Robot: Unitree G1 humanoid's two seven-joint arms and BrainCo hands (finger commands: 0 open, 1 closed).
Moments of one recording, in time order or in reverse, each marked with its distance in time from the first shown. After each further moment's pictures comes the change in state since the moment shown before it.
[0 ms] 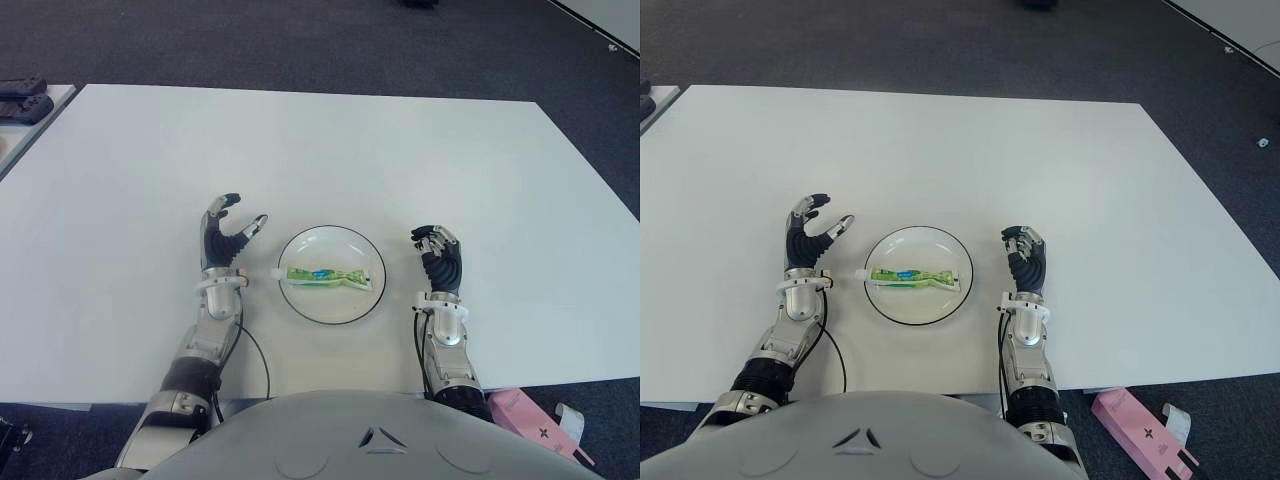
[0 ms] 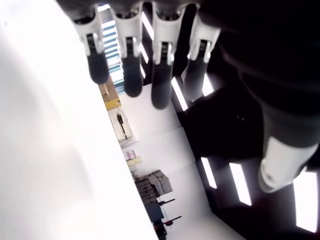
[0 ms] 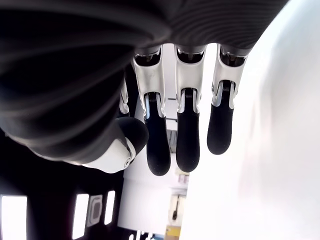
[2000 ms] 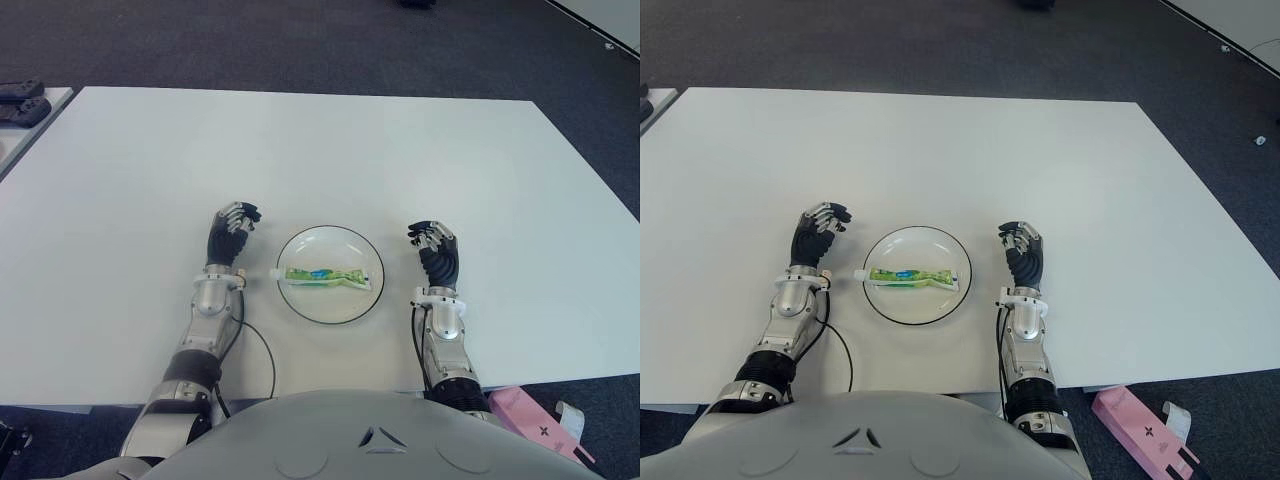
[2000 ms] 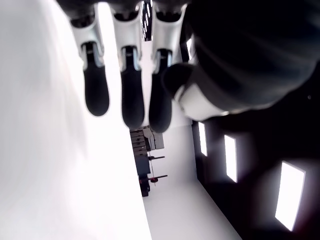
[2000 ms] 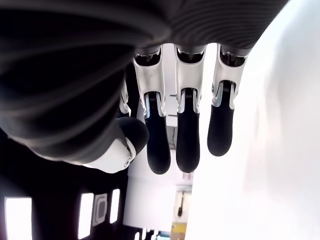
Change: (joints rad) left arm -0.020 -0.013 0.042 0.075 -0.178 -0.038 -0.341; right arm -0.039 -0.005 -0.008 0.056 0.025 -0.031 0.030
